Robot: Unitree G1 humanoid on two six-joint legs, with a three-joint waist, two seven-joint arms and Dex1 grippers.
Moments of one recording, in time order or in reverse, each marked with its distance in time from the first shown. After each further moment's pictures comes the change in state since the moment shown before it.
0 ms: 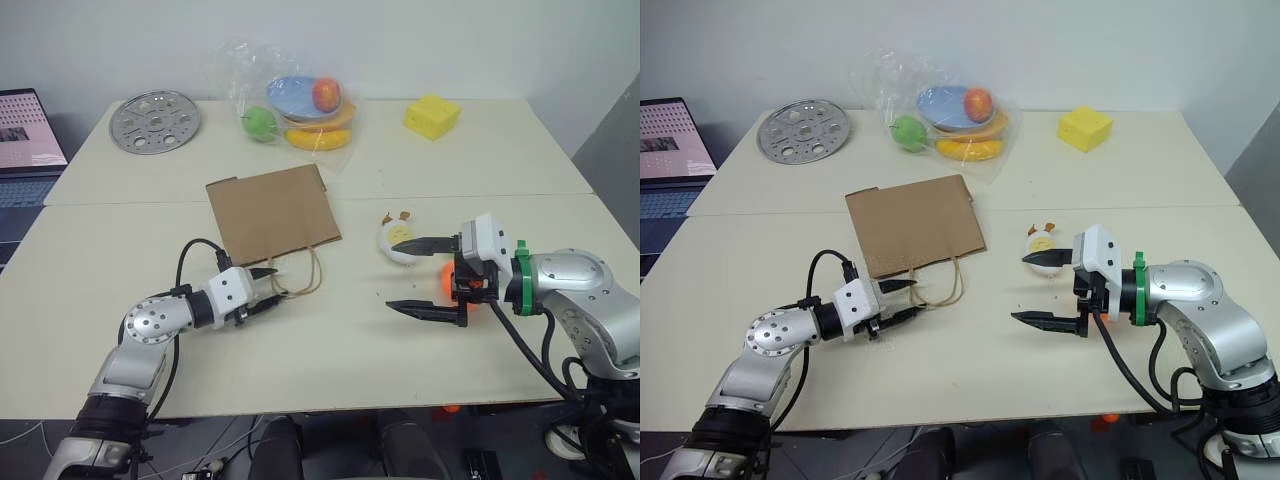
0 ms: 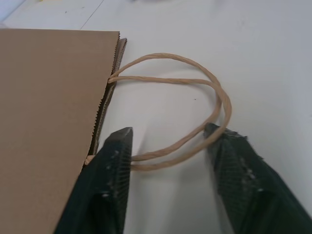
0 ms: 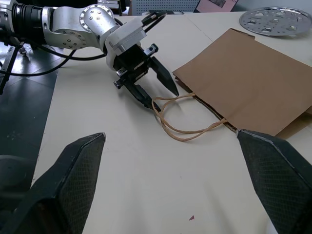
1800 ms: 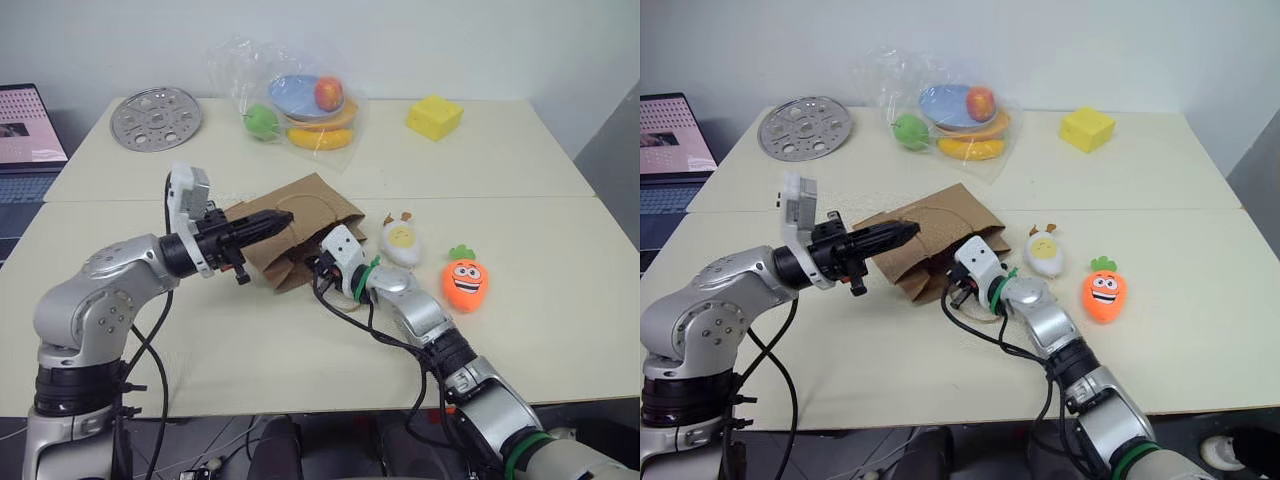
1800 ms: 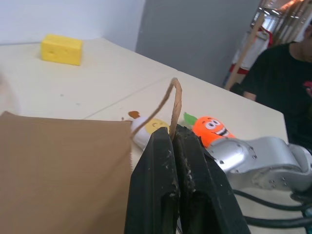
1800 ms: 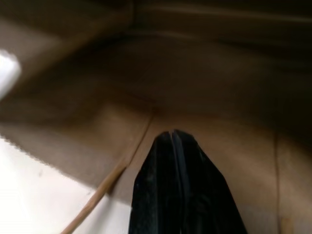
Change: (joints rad) left arm -0.219 0.027 0.277 -0.414 -0.776 1.002 0.124; right arm -0.277 0.731 0.292 0.867 -0.497 -0.269 -0.585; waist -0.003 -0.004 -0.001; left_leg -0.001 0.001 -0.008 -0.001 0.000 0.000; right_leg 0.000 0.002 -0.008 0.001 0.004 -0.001
